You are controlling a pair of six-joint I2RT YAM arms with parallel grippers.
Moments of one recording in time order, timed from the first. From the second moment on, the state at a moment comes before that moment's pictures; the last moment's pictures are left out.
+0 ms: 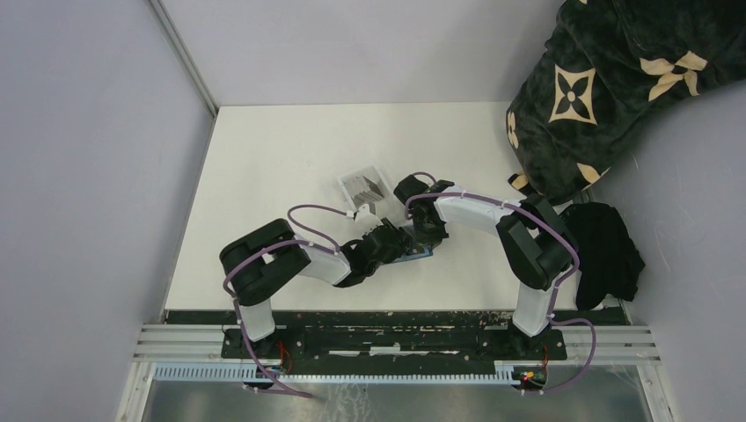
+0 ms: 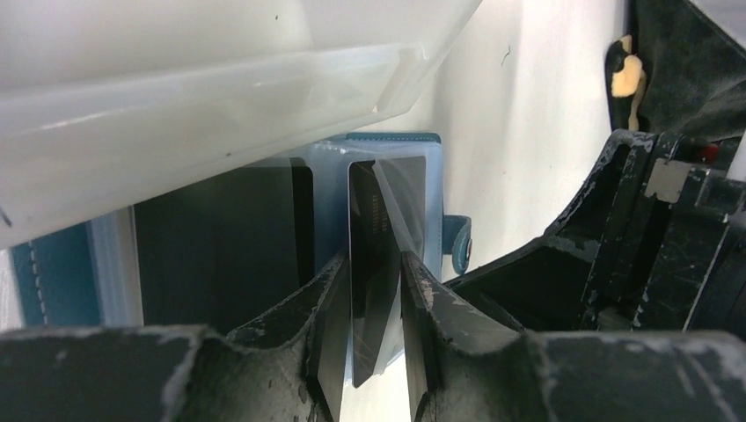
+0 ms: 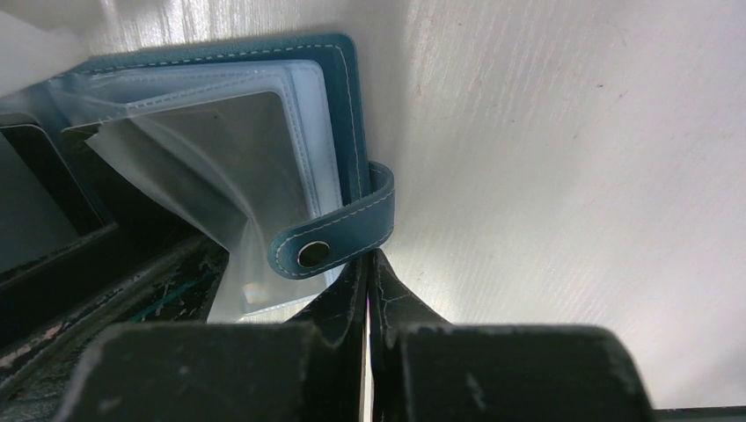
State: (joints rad) left arm -1.01 1.82 0.68 0.55 -0.43 -1.25; right arm 0.70 1.85 1.20 -0.77 0.22 0.56
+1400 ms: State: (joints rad) left arm -1.02 1.63 0.70 0.15 -0.48 -1.20; right arm 0.67 1.84 1.19 -0.76 0.18 0.55
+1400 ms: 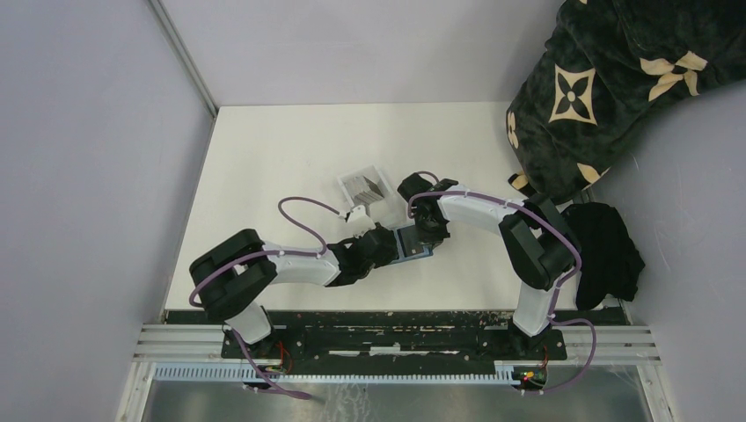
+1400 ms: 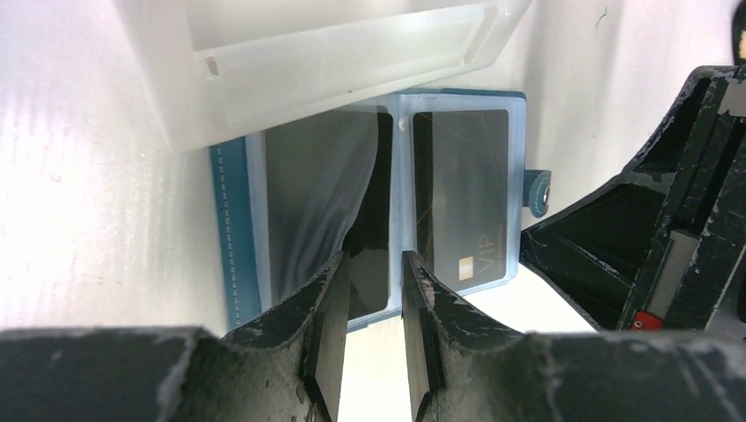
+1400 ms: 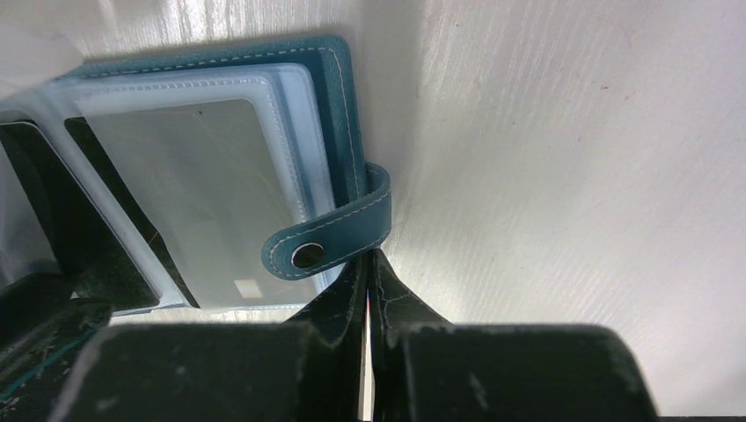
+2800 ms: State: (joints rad) left arm -0.99 1.22 0.58 -0.11 -0.63 -1.09; right arm 0.66 1.77 1.42 -0.81 0.25 0.48
